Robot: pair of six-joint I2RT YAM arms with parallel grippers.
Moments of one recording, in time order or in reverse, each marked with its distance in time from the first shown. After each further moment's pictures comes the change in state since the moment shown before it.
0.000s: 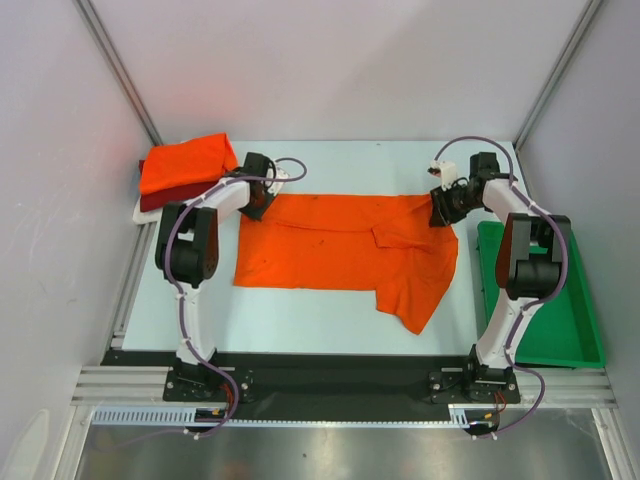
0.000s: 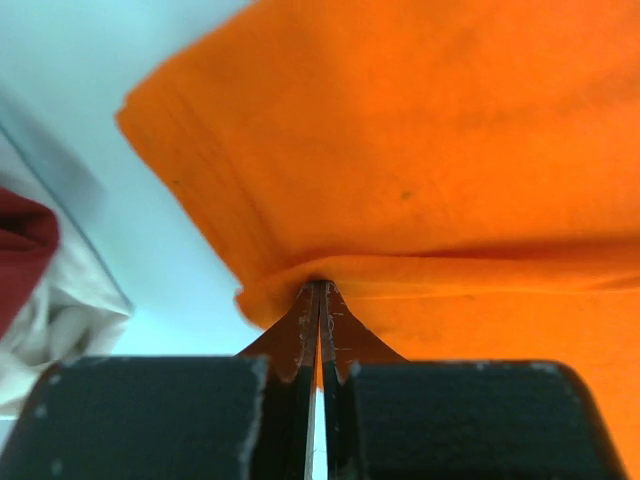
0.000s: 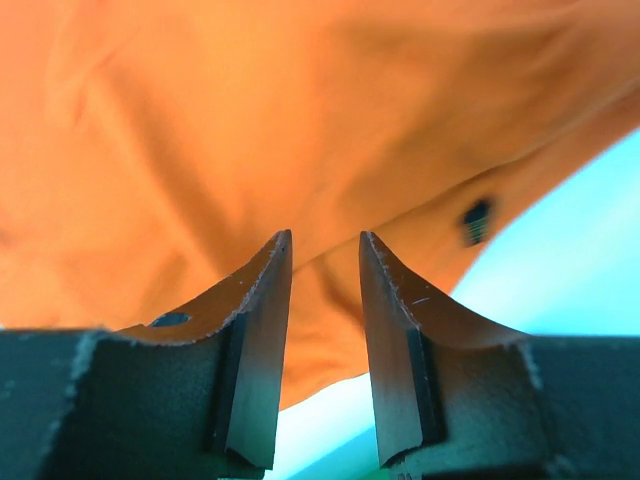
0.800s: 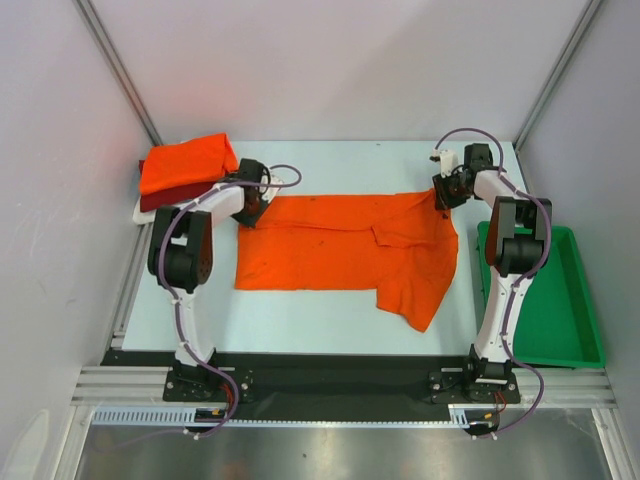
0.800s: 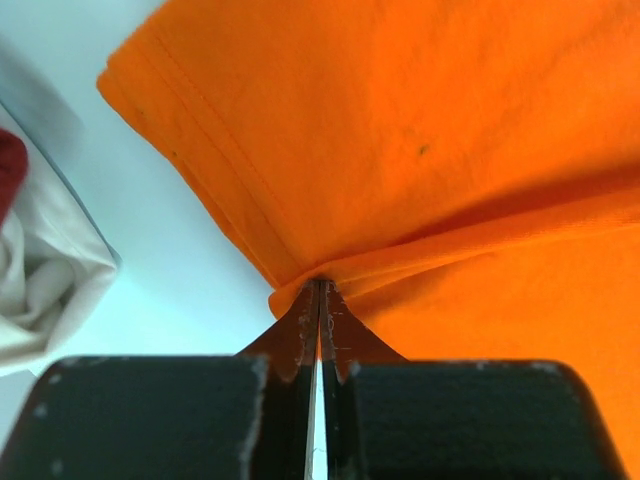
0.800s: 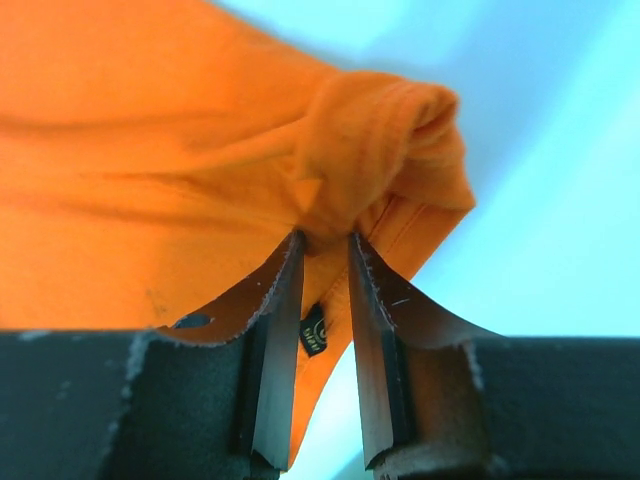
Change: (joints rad) left arm 0.021 -0.048 -0.075 -0.006 -0.018 0.017; right arm -0.004 0.268 0.242 0.151 0.182 0.079
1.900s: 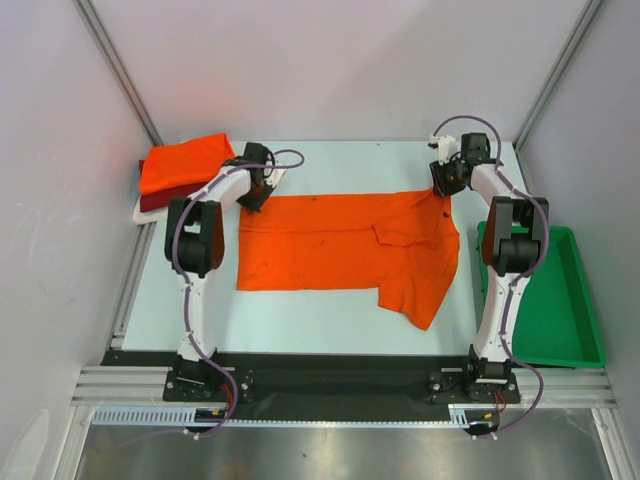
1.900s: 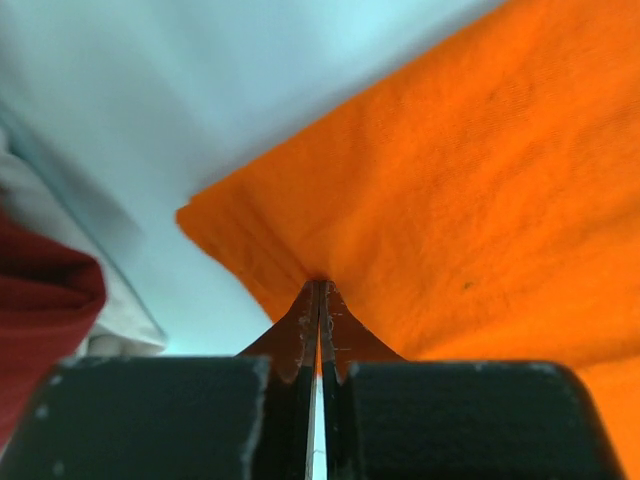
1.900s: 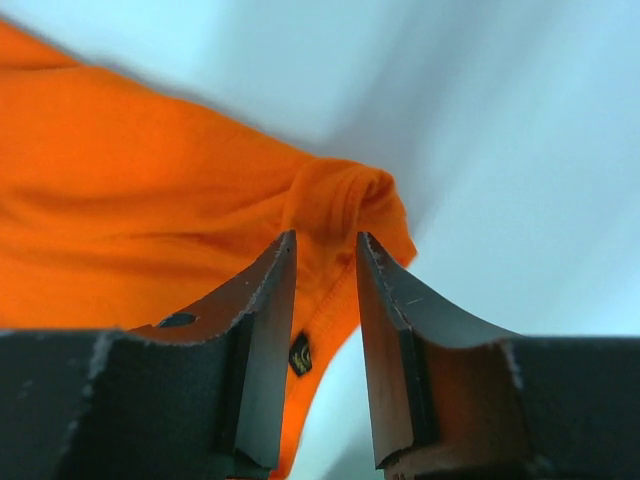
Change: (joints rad) left arm 0.008 0.176 0.322 -0.143 0.024 -0.008; right arm 0.025 -0.014 0.081 0.053 0.058 0.031
